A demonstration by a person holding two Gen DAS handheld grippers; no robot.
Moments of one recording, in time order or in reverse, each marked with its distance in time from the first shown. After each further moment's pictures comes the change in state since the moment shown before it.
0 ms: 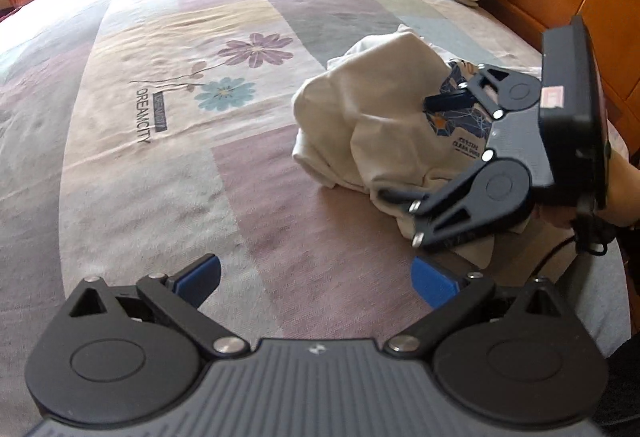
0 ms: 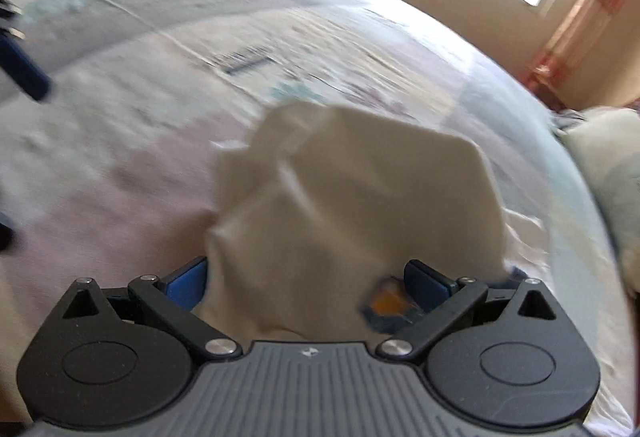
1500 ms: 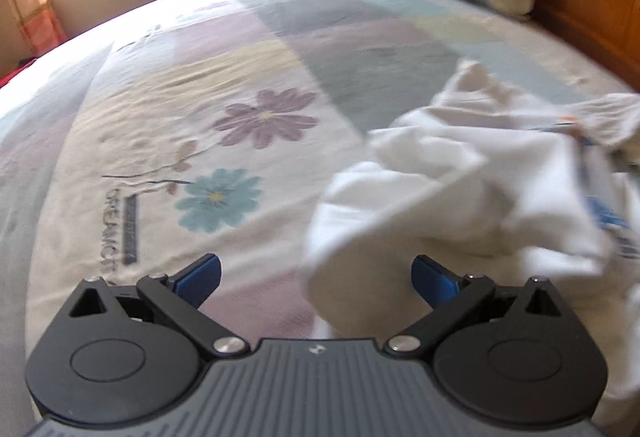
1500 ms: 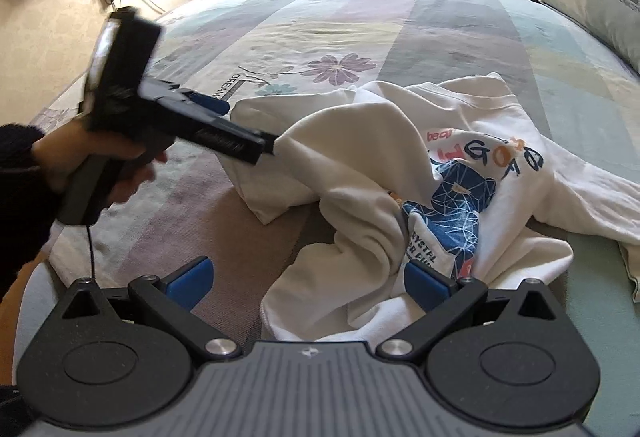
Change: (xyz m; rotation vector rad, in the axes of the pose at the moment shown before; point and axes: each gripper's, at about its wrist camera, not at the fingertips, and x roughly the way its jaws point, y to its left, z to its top) left arm 0.124 0.003 0.097 0.062 -0.105 0.221; right arm -0.072 -0.069 -0.063 0.457 0.006 0.283
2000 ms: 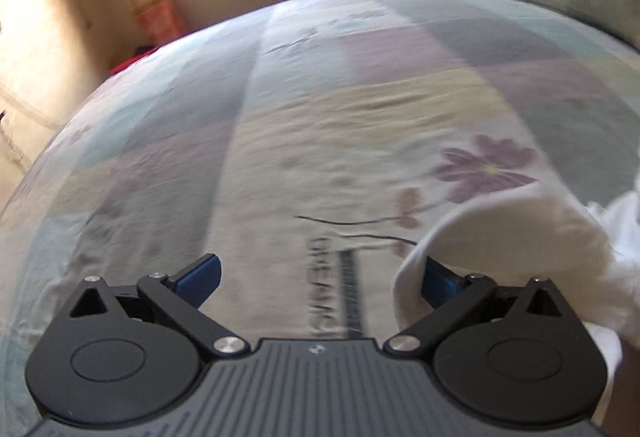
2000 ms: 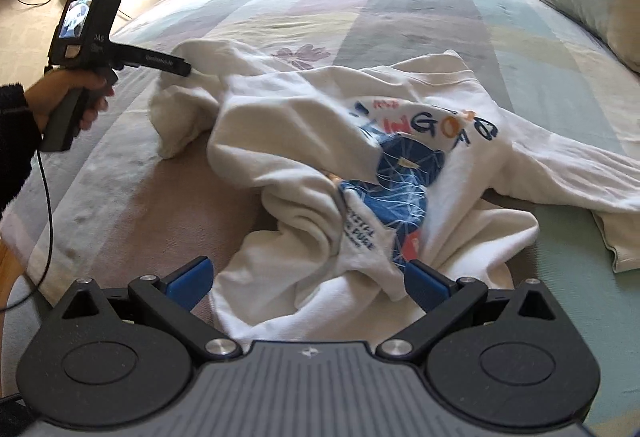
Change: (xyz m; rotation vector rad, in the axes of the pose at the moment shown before) left arm 0.016 0.122 0.038 -0.166 -0.004 0.336; right arm 0.001 -0.028 -0.008 0.069 0.009 -0.062
